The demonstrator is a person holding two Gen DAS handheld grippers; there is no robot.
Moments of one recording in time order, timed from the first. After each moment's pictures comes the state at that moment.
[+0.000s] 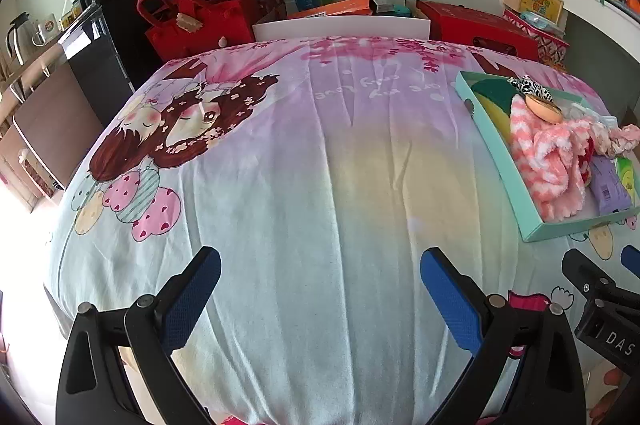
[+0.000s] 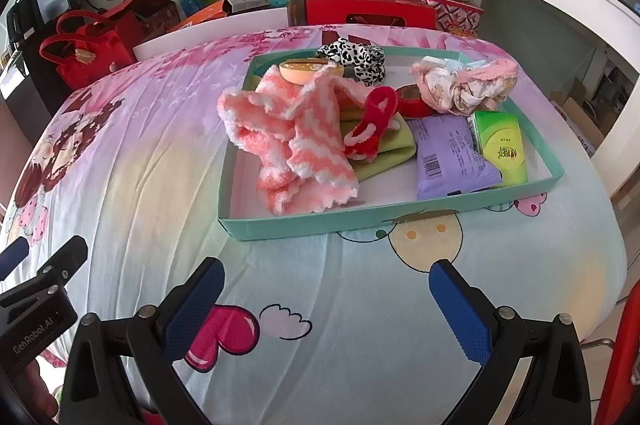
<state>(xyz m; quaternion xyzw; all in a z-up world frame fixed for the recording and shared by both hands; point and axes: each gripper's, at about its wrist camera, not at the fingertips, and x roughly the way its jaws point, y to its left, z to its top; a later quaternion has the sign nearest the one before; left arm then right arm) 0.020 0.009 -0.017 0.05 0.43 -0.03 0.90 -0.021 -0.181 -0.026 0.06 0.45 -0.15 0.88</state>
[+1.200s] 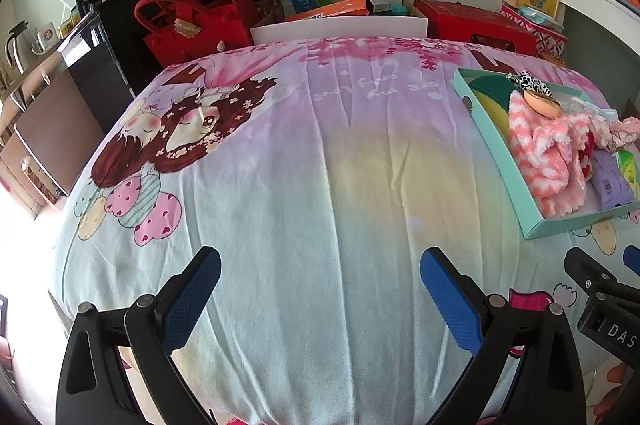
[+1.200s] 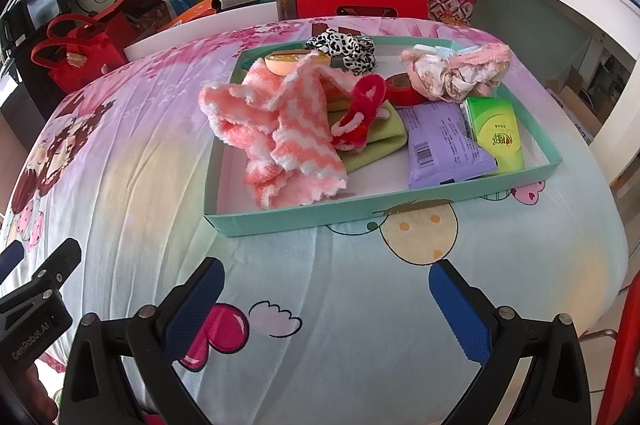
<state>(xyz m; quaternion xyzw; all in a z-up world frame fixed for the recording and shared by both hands) 0.020 0.008 -0.018 0.06 0.43 -0.03 0.90 -0.023 -0.187 -0.030 0.08 0.45 -0.16 0.87</state>
